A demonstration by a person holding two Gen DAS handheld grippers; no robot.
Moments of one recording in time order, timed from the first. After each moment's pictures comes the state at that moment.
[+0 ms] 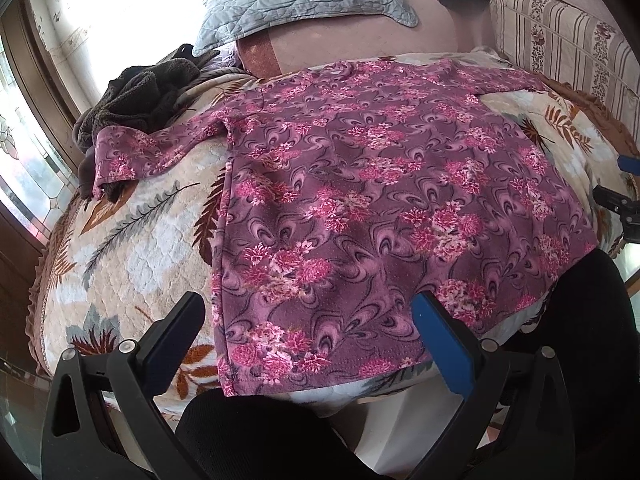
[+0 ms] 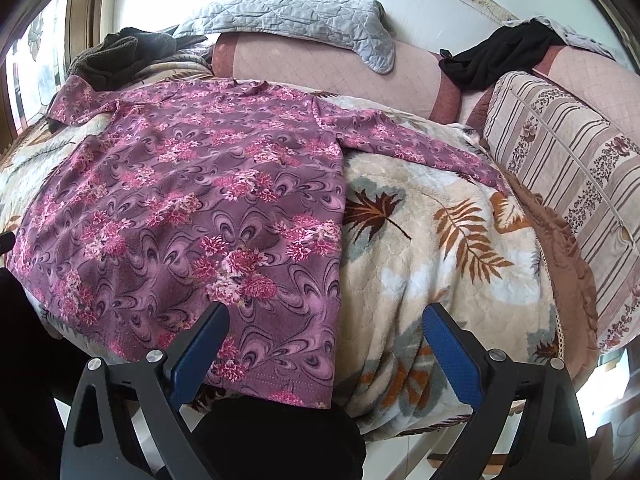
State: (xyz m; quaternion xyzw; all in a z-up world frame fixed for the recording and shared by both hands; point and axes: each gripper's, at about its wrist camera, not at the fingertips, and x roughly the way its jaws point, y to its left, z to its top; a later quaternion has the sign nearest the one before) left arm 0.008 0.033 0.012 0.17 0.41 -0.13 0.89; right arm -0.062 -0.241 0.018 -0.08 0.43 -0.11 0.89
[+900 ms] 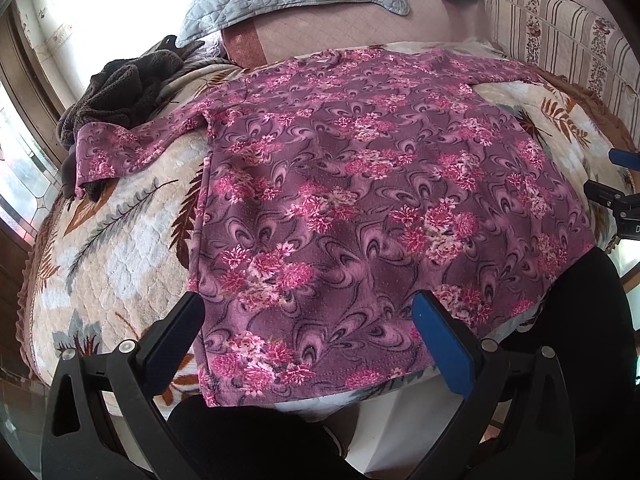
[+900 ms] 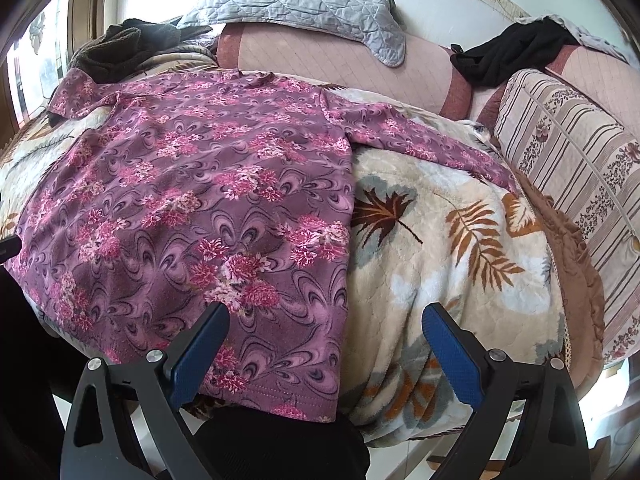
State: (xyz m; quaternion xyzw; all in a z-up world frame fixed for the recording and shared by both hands) left arm 0.020 0.022 0.002 0.17 0.43 -0.14 0.87; right arm -0.046 -0.245 0.012 -0.08 0.44 -0.09 0.89
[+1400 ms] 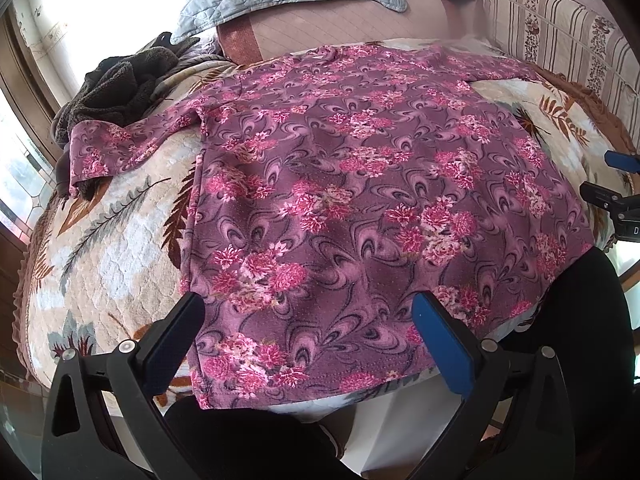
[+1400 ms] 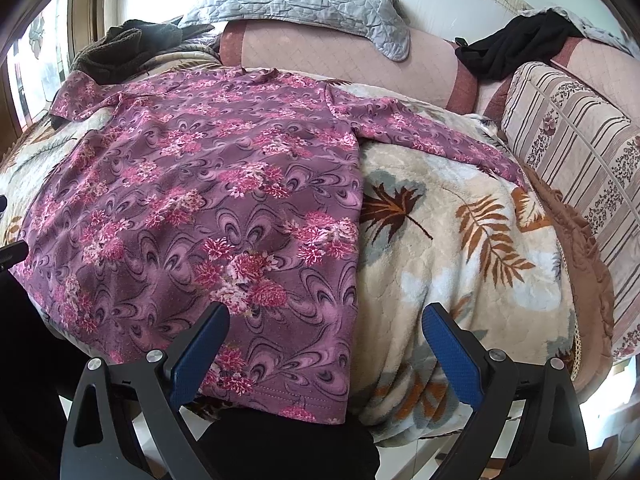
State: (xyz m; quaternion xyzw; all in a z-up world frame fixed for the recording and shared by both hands) left arm 0.022 0.017 -0.002 0.17 0.44 -0.15 0.87; right arm -0.043 -0.245 0.008 -0.07 0.45 -0.09 0.89
